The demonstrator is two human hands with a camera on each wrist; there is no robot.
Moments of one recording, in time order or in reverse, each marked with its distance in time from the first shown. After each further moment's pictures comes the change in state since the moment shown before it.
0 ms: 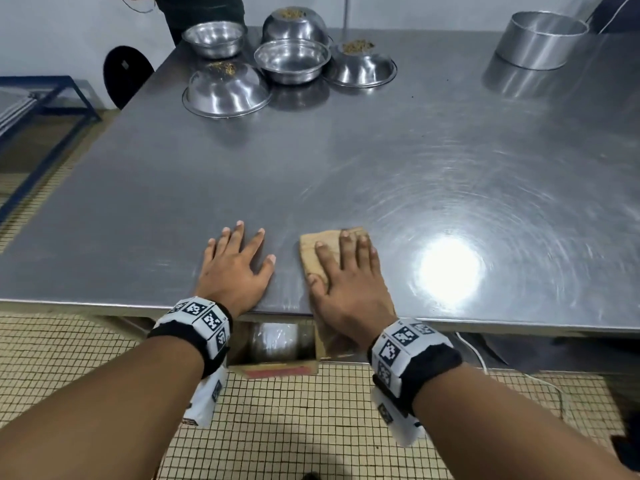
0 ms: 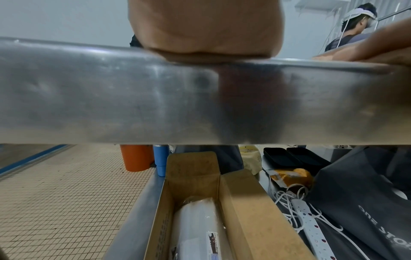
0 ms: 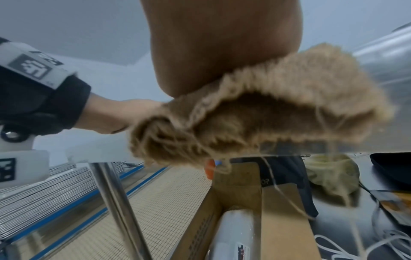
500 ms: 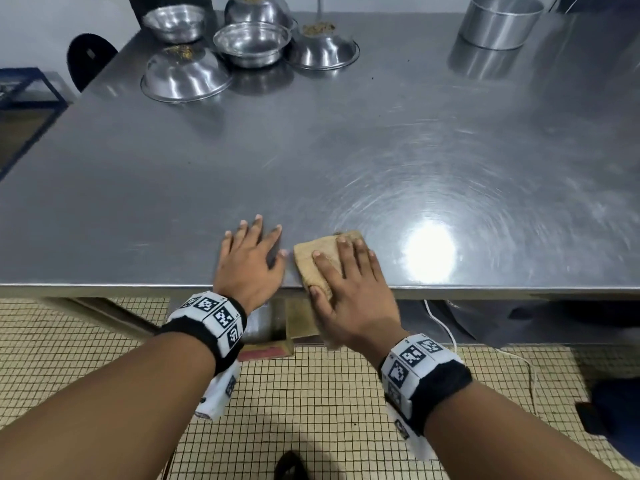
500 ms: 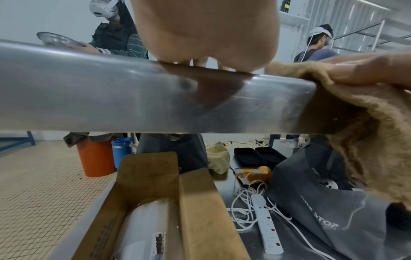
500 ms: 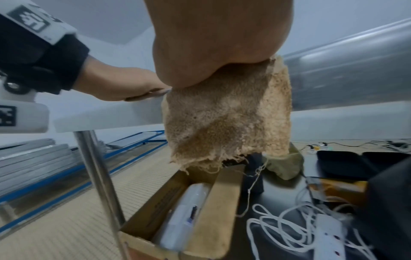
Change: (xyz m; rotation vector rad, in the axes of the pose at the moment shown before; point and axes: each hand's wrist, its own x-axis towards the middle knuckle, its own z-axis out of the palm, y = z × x) left_hand -0.035 0.104 0.017 -0.052 0.011 0.095; right_hand -0.078 0.074 0.003 -0.032 0.049 -0.036
